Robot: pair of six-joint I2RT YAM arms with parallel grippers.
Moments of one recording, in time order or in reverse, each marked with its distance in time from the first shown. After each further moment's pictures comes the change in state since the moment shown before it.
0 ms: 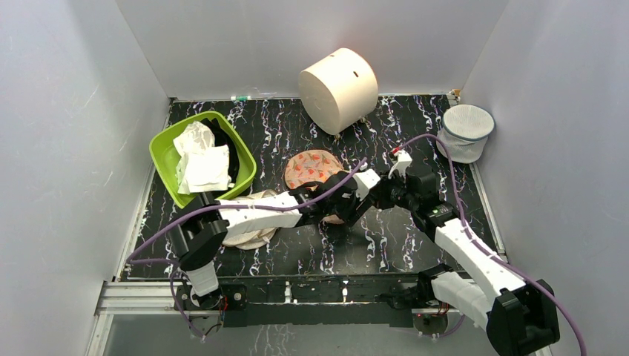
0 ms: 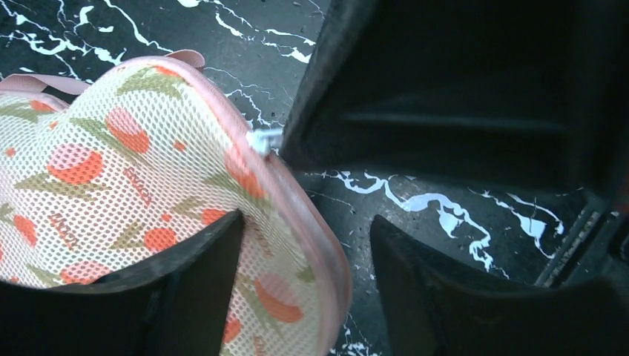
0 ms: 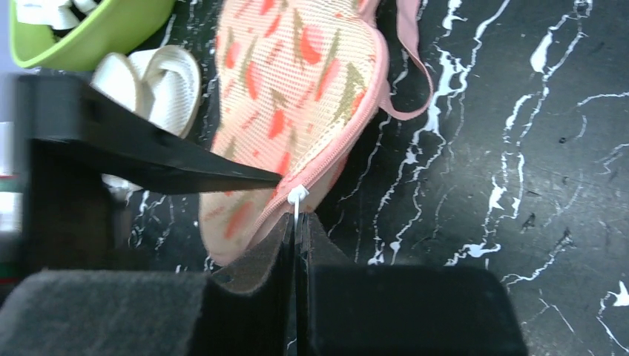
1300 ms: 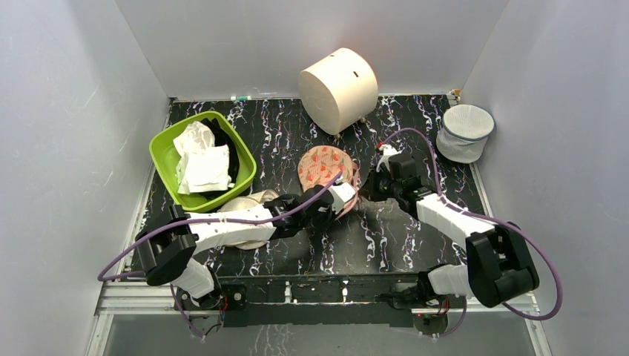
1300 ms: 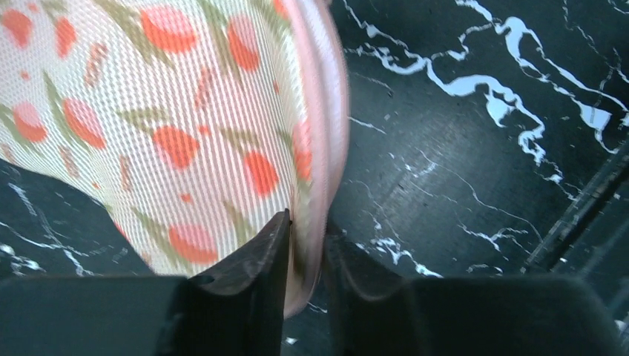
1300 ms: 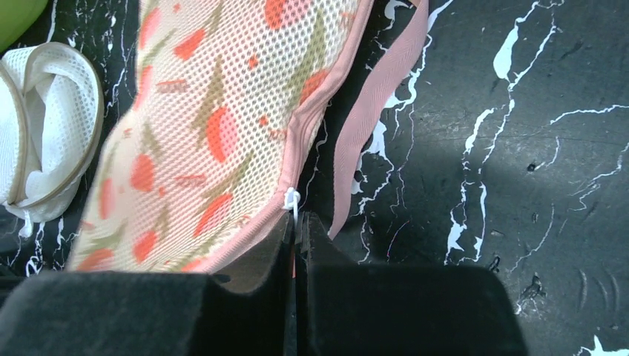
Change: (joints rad) left arm 0.002 -0.197 -0.246 -0.035 -0.055 0.001; right arm -0.005 0.354 0.084 0.106 0.064 -0.058
